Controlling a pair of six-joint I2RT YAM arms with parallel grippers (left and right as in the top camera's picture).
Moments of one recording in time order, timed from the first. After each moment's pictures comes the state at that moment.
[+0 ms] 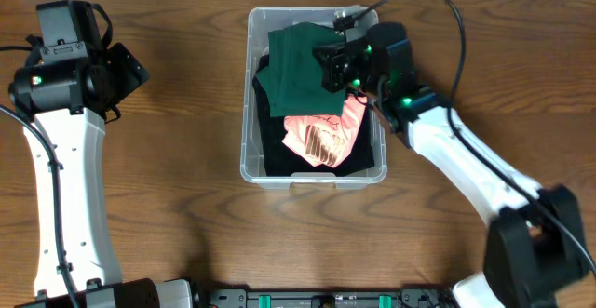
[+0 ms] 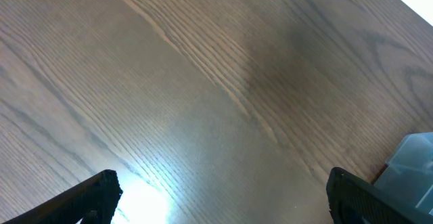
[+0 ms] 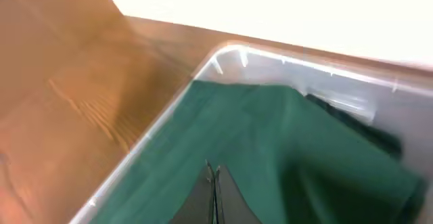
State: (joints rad) left arm 0.19 1.50 1.62 -1.15 -0.24 -0.50; right arm 0.45 1.69 1.25 -0.01 -0.31 0.20
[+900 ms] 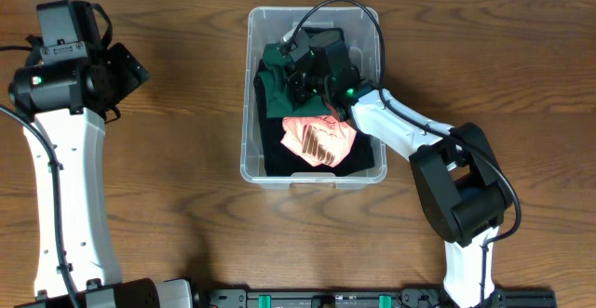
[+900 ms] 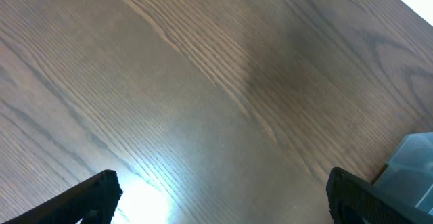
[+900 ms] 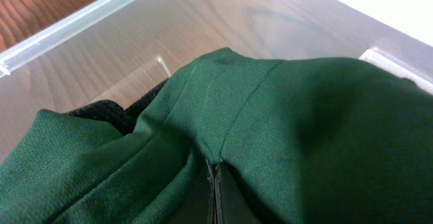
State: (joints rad) left arm 0.19 1.50 1.62 -1.15 -0.24 -0.50; right arm 0.54 2.10 1.42 0.03 -0.19 -0.08
